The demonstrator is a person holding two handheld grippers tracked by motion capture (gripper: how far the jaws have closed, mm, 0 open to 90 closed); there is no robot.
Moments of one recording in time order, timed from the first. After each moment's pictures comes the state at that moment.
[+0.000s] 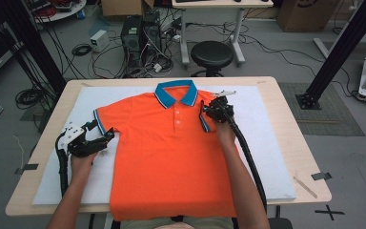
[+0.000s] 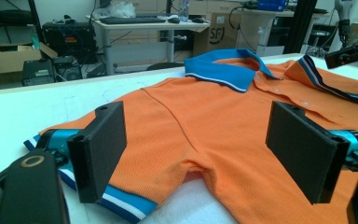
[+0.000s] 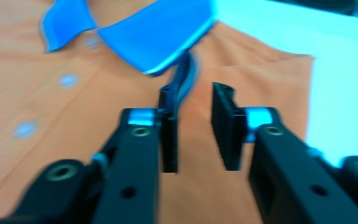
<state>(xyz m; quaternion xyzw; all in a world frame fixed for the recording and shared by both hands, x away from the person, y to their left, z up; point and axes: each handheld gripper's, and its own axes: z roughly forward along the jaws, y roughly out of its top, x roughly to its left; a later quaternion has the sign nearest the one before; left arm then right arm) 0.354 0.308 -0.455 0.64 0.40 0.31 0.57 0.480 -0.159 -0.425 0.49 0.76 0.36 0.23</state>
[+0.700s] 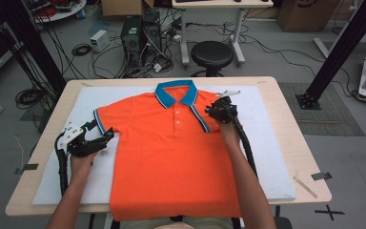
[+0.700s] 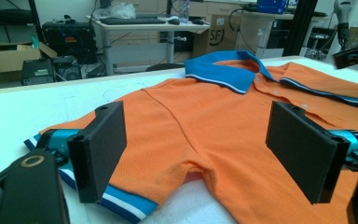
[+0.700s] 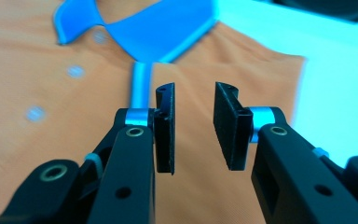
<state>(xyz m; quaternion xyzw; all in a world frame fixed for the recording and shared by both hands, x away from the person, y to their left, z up) 0.354 0.310 -0.455 0.64 0.41 0.31 0.58 0.472 -0.174 -0.418 0.47 0.77 0.37 0.23</state>
